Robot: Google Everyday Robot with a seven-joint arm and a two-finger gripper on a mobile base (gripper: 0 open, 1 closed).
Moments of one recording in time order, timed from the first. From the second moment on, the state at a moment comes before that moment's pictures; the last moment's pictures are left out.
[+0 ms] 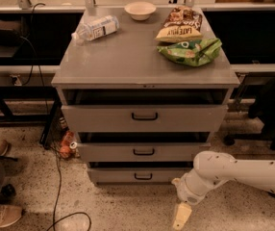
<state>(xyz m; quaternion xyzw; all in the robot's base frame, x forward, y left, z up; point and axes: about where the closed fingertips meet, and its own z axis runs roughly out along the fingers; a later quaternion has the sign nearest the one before) 0.413 -0.136 0.430 -0.62 0.76 0.19 0.09</state>
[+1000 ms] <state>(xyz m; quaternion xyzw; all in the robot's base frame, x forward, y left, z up) 0.437 -0.176 0.364 -0.62 0.76 0.18 0.13</state>
